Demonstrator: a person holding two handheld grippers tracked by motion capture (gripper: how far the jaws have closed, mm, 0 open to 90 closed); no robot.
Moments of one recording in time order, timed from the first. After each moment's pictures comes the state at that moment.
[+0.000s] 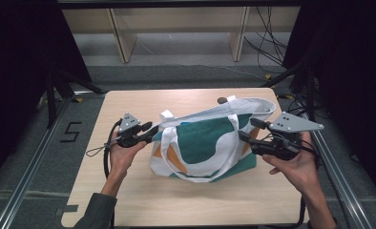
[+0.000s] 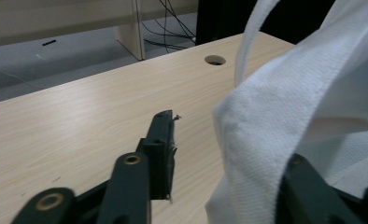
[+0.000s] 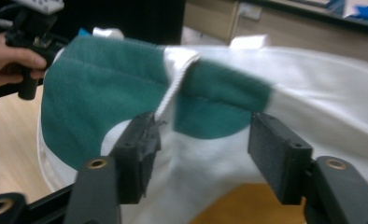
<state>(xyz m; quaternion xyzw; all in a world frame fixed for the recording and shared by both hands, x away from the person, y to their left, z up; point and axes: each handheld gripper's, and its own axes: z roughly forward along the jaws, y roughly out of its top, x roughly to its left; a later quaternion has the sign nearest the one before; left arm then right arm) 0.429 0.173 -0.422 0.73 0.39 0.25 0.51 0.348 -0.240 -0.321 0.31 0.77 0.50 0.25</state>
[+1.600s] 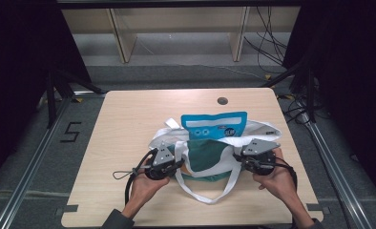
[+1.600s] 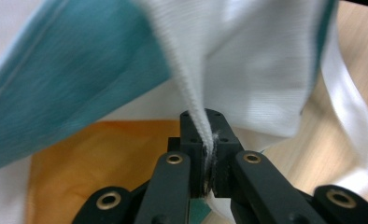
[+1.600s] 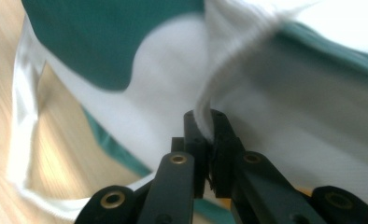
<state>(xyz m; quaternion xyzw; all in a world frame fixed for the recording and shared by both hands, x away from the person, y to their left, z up) 0.363 0.093 -0.466 0.83 0.30 0.16 0.45 0.364 -0.229 -0.426 0.27 0.87 0.35 0.21</state>
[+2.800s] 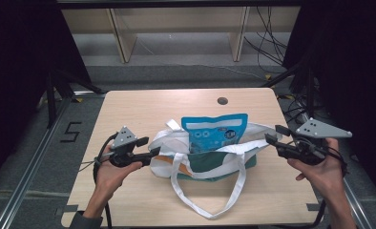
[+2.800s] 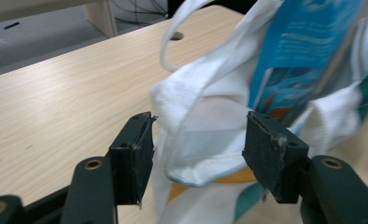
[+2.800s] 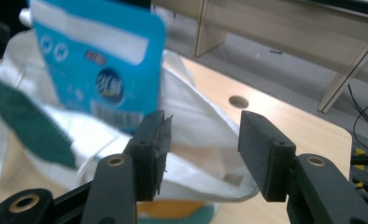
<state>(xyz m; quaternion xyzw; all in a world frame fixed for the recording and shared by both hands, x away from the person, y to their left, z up) 0.370 0.169 -0.397 0.78 0.36 0.20 0.47 0.343 -0.303 -0.333 0.36 0.76 0.46 0.28</state>
